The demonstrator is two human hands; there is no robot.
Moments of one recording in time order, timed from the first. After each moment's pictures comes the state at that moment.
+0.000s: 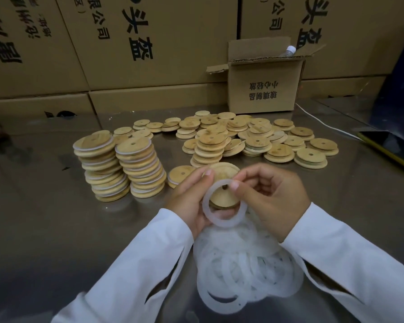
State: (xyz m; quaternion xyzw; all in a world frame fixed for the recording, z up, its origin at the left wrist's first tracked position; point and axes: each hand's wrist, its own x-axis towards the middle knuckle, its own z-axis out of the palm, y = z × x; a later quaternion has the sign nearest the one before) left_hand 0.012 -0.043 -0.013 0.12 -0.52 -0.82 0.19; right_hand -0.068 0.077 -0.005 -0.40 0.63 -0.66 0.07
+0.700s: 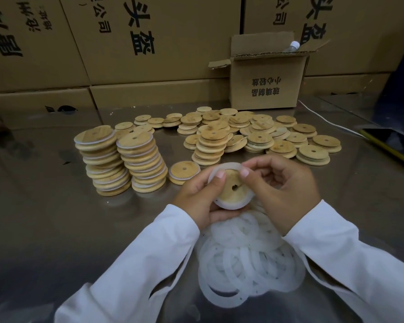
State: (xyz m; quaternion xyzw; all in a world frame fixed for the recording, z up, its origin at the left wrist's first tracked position) left_hand 0.016 -0.032 -0.014 0.11 -0.60 -0.77 0.18; right_hand -0.071 0.080 -0.005 -0.37 0.67 -0.64 -0.01
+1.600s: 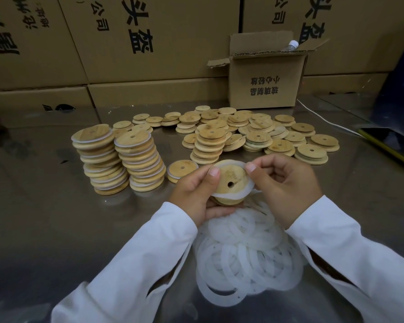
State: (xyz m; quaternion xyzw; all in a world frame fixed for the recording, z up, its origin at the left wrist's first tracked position) left_hand 0.016 -0.034 -0.012 0.12 -0.61 -0.76 0.19; right_hand -0.078 0.079 -0.004 -0.31 0.70 -0.64 0.01
